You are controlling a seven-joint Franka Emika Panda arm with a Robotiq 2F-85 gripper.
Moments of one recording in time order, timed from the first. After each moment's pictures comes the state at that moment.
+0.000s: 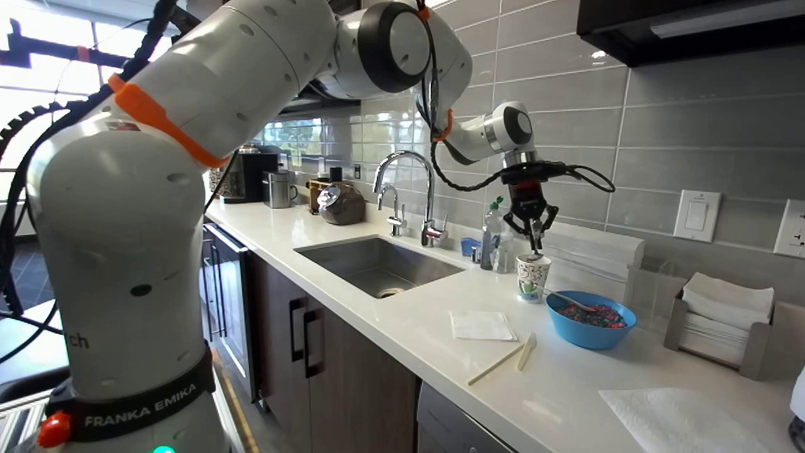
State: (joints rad) arm 0.09 0.77 -0.01 -1.20 -0.39 1.89 -0.48
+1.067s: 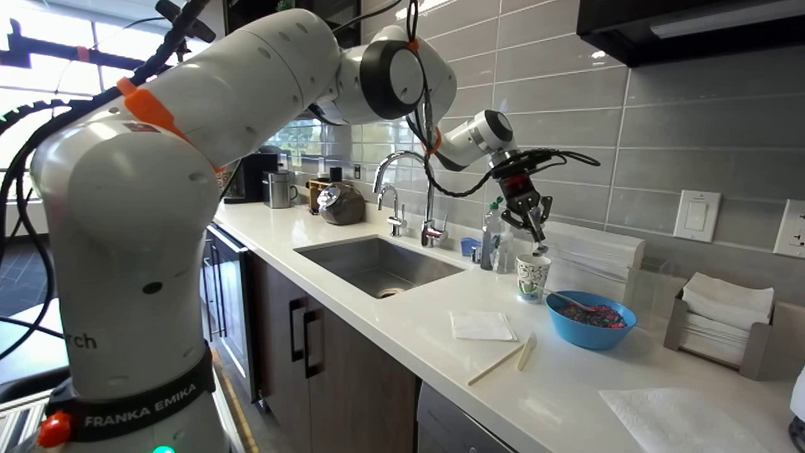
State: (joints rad) arm 0.20 0.89 -0.07 -0.99 -0.57 1.72 -0.46
